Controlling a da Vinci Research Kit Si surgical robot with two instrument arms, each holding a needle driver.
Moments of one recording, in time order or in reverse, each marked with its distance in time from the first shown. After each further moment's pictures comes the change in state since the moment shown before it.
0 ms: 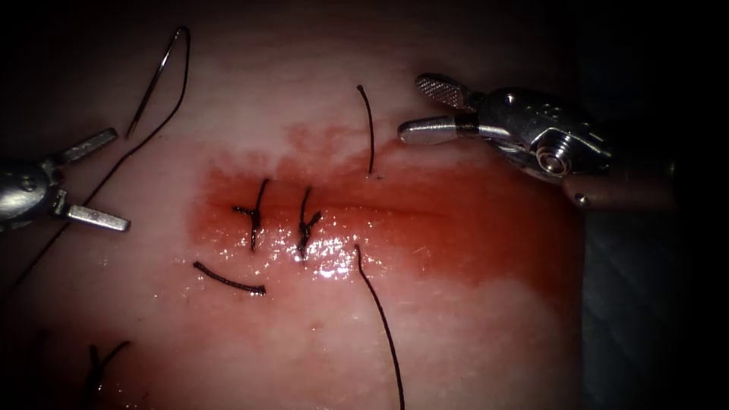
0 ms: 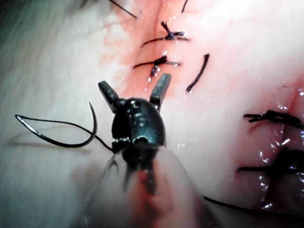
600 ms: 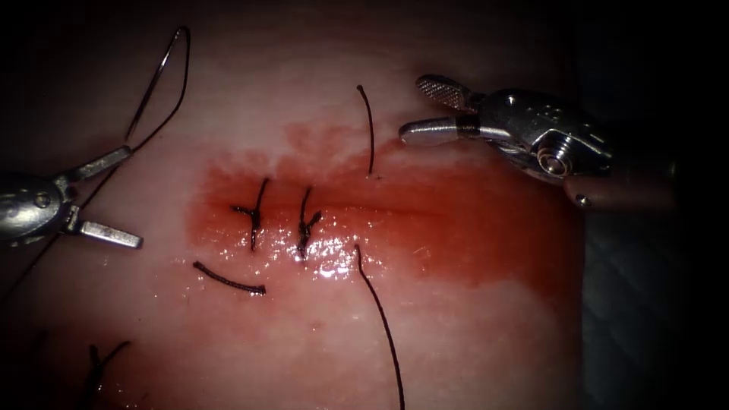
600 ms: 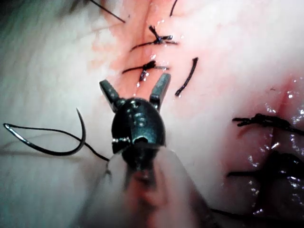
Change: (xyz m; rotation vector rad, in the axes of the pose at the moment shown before) right arm 0.000 0.000 0.000 0.000 0.001 -0.002; left arm 0.000 0.002 0.001 -0.007 0.007 0.026
